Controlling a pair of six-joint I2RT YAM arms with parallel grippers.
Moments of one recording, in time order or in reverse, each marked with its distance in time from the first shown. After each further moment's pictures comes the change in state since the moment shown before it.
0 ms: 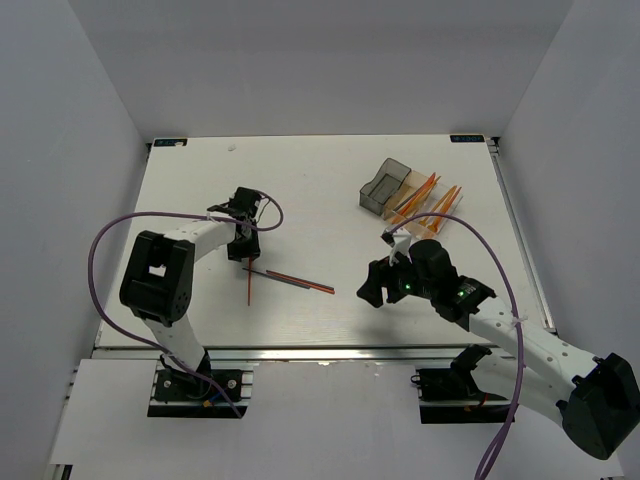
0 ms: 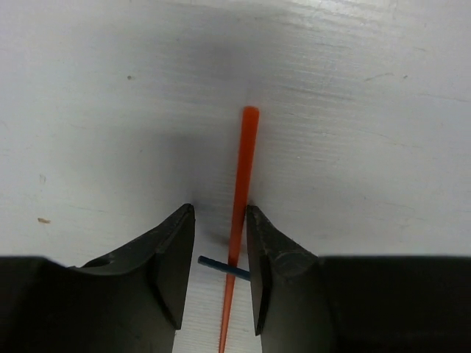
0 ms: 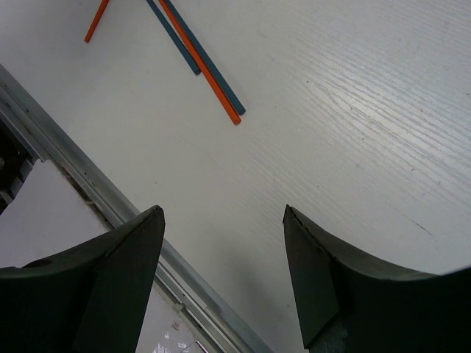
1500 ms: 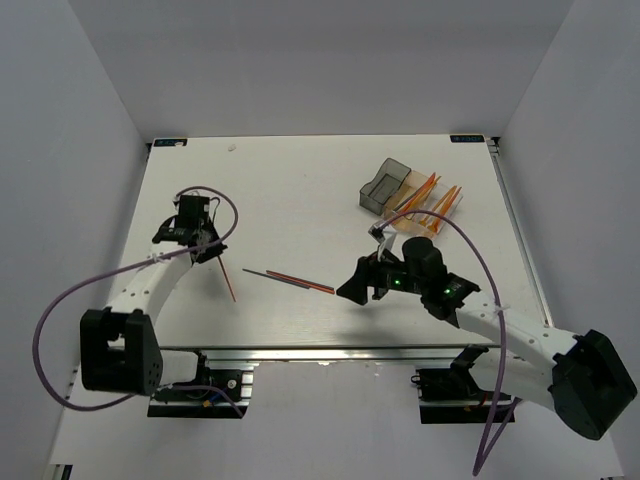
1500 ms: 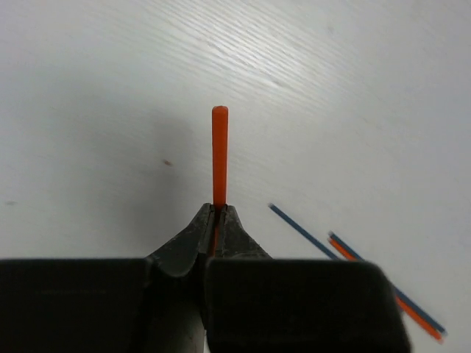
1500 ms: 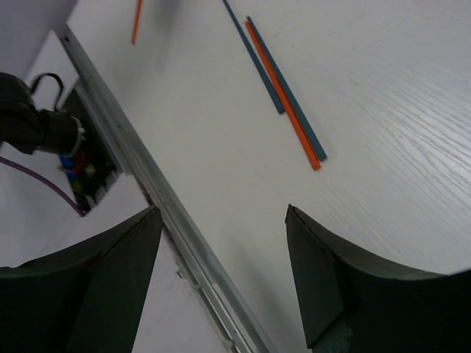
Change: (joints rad) left arm 0.220 -0.413 -0.161 0.000 0.002 -0.093; right arm 0.013 0.080 -0.034 0.257 -0.174 0.112
